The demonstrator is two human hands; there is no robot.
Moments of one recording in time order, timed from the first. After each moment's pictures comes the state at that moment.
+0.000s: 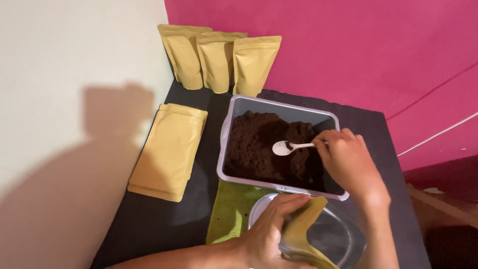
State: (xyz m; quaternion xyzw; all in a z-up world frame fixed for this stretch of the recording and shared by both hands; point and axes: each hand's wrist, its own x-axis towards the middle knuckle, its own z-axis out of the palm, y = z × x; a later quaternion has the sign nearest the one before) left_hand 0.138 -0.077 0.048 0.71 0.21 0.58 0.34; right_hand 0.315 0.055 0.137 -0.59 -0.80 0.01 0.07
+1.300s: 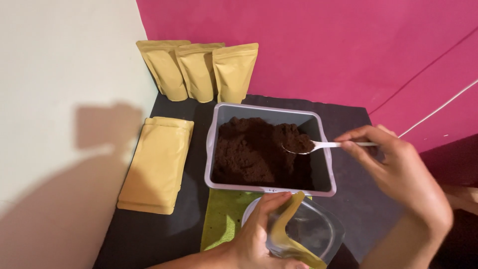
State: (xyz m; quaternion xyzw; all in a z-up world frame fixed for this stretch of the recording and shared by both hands) left_hand 0.140 -0.072 0.052 0.70 0.20 0.57 0.38; right_hand 0.372 0.005 0.206 -0.60 -0.74 0.16 0.26
